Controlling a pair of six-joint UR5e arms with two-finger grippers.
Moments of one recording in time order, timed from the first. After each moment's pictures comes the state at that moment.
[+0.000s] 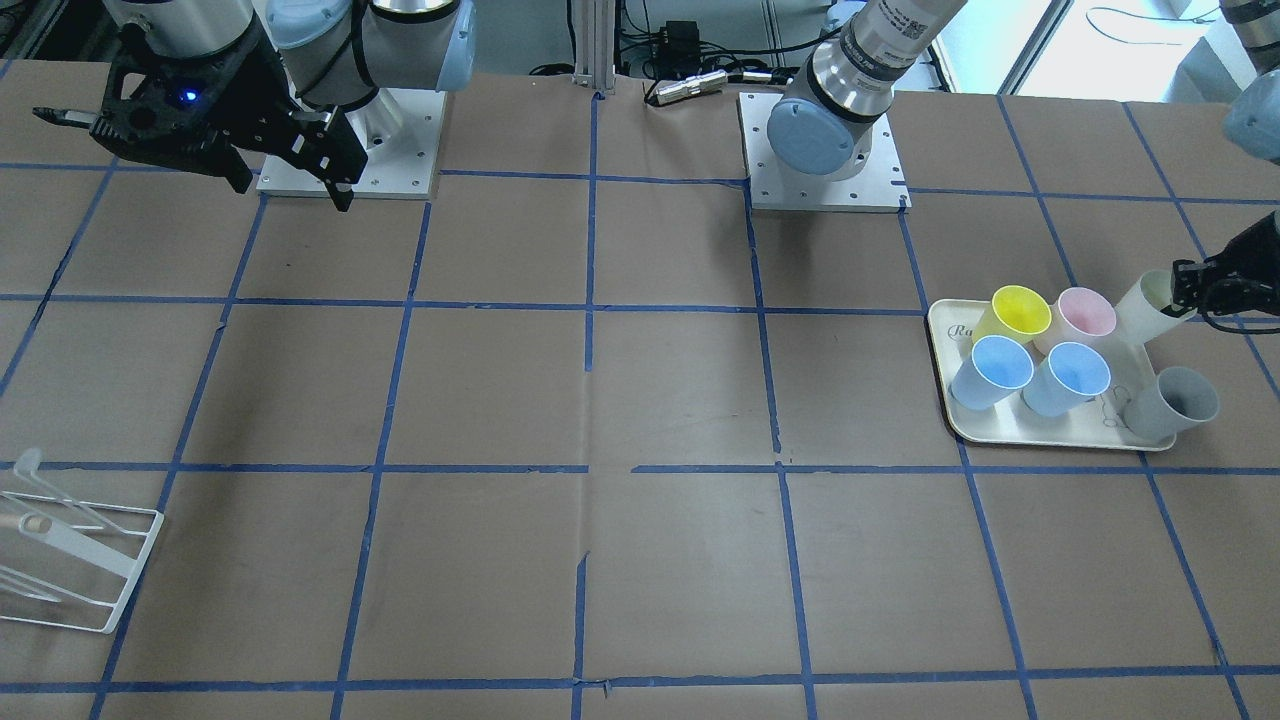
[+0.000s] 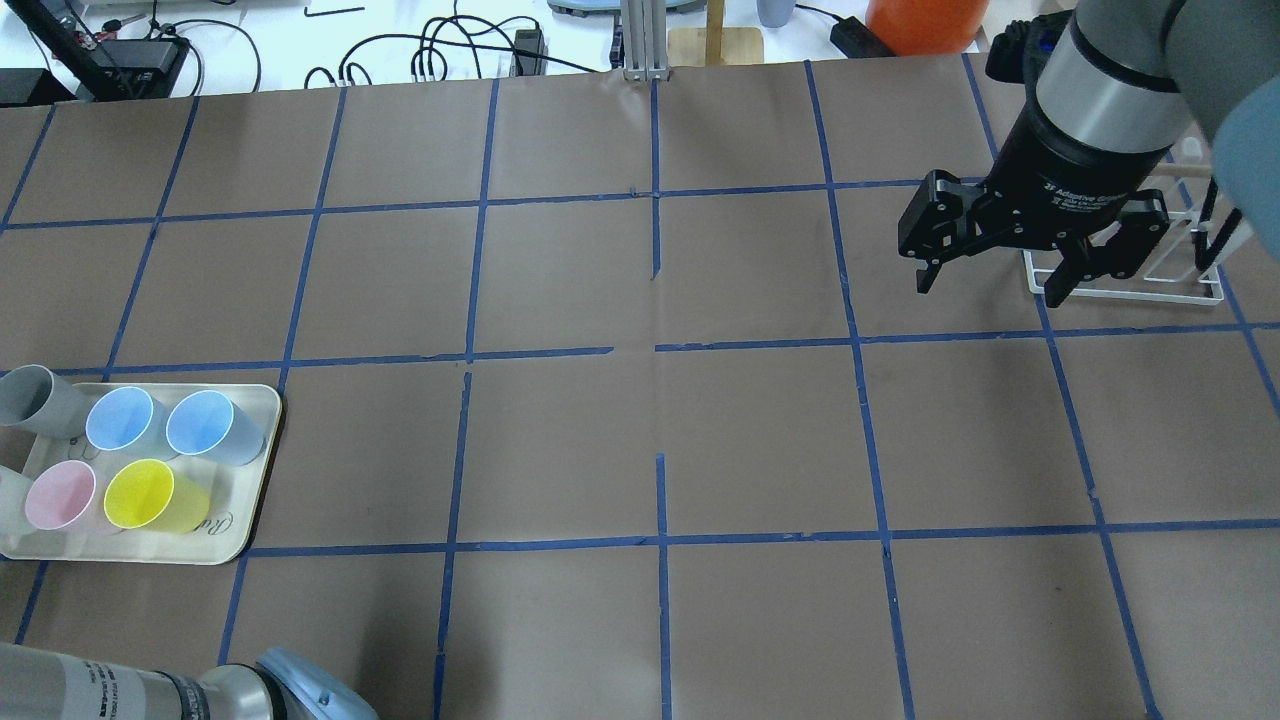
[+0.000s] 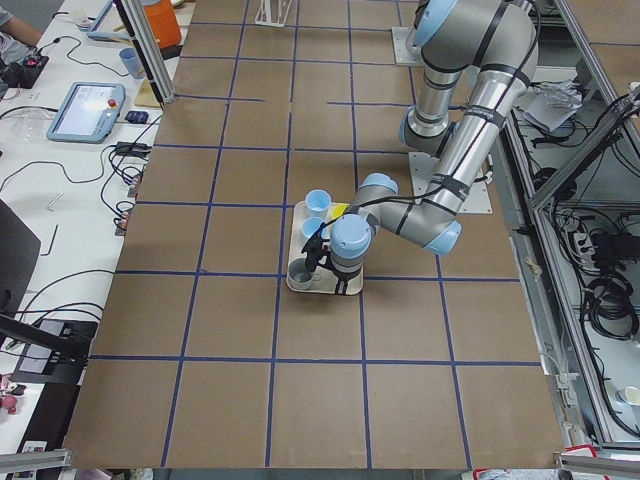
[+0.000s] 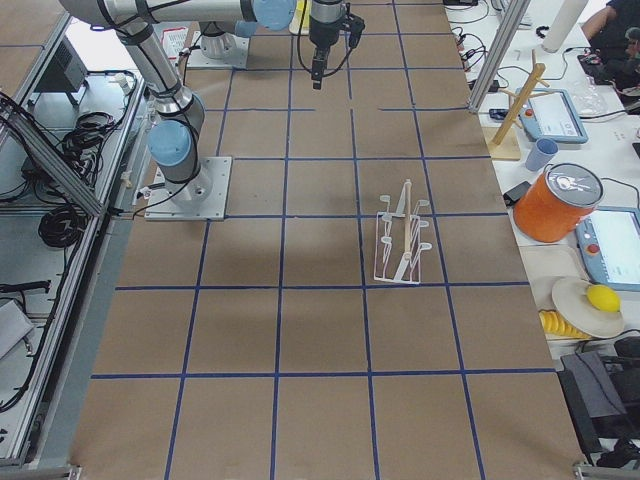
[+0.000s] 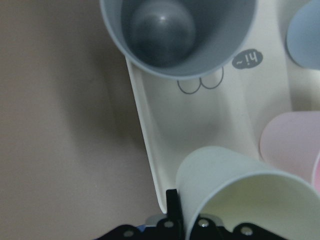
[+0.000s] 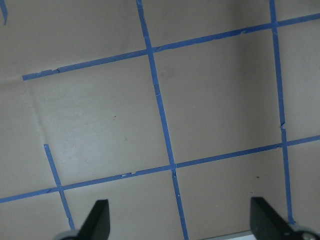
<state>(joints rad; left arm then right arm) -0.51 -1.83 -1.81 -1.18 1.54 1.30 1.54 -1.69 1.65 -1.47 -1.57 0.16</state>
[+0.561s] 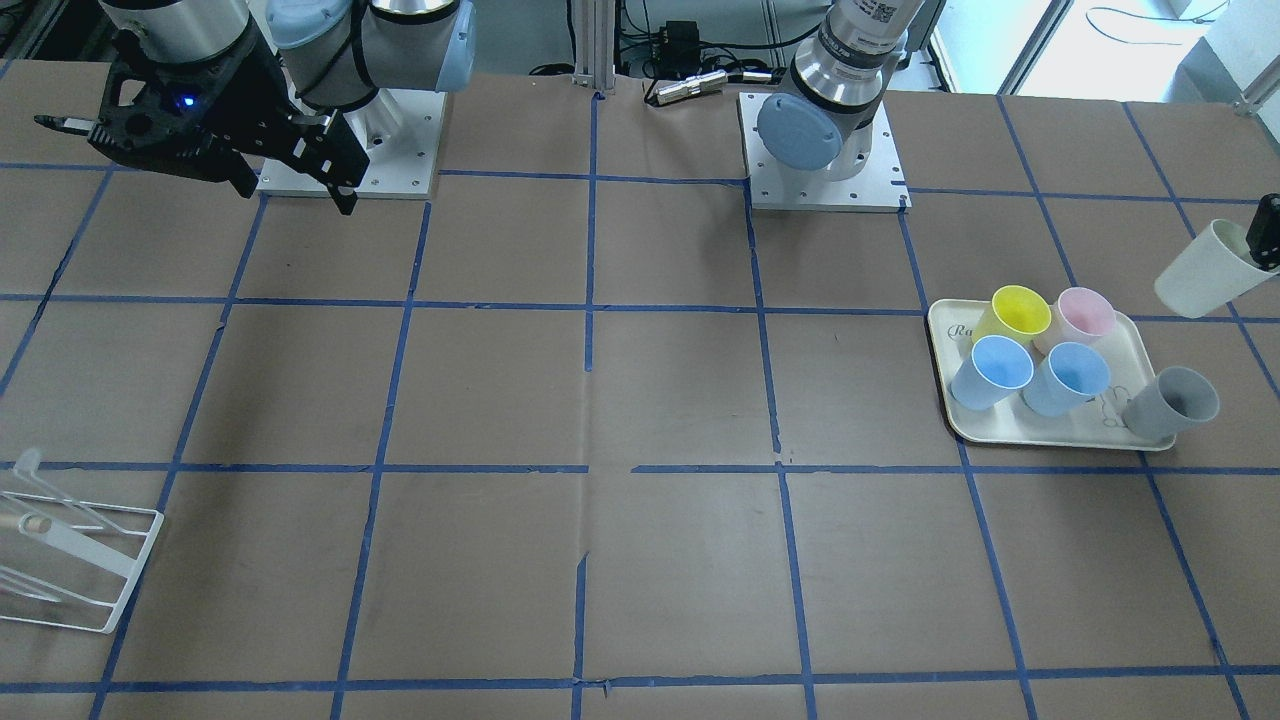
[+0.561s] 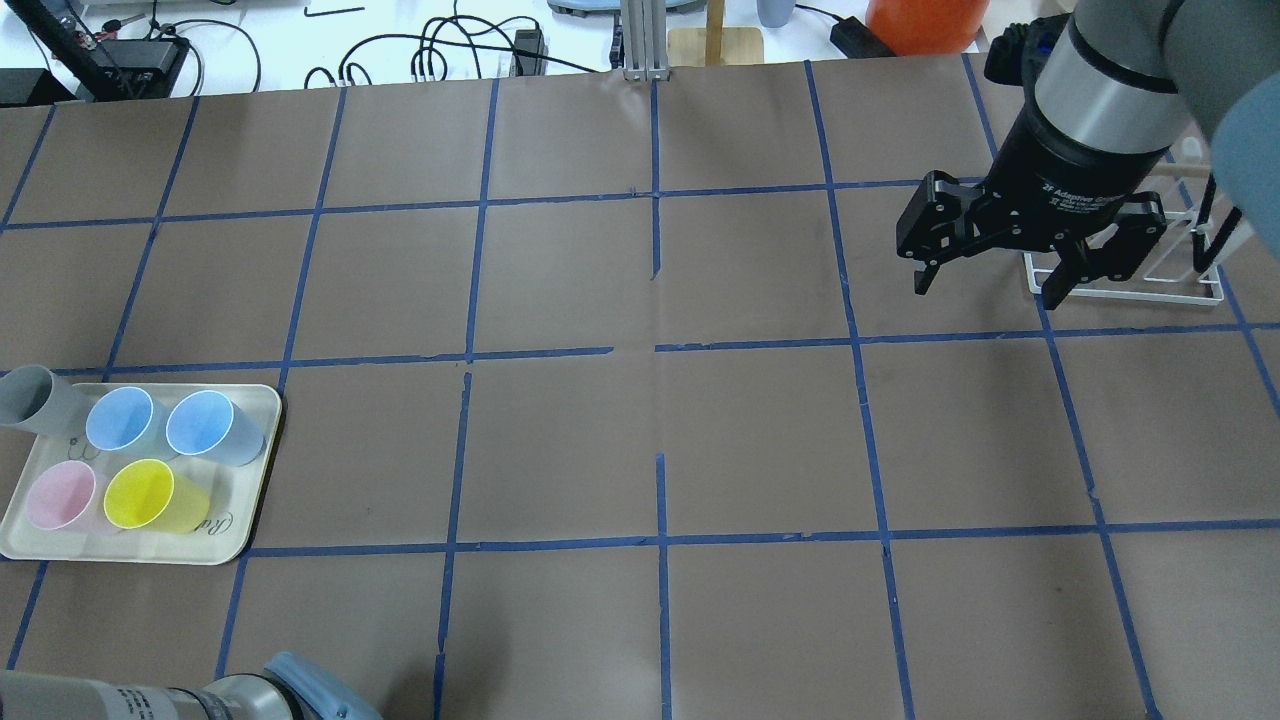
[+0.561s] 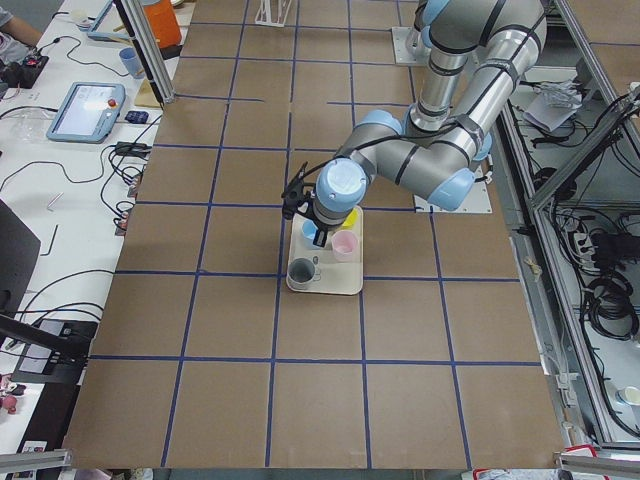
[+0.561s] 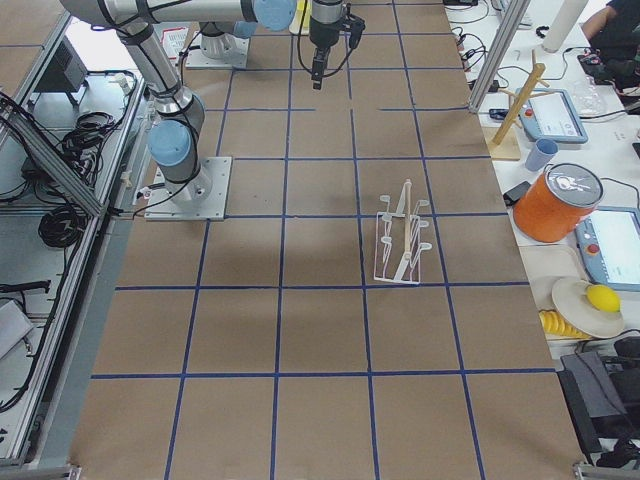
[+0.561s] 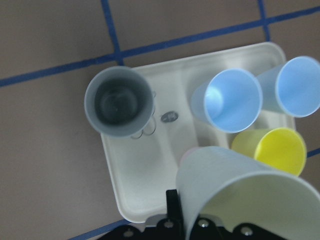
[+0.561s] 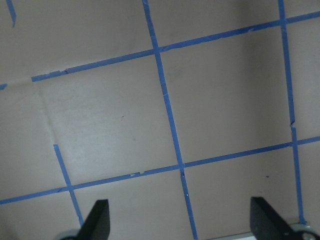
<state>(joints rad) -0.63 -1.74 -1.52 -1.68 1.28 1.25 1.52 -1.68 1.65 -1.47 -1.51 0.17</state>
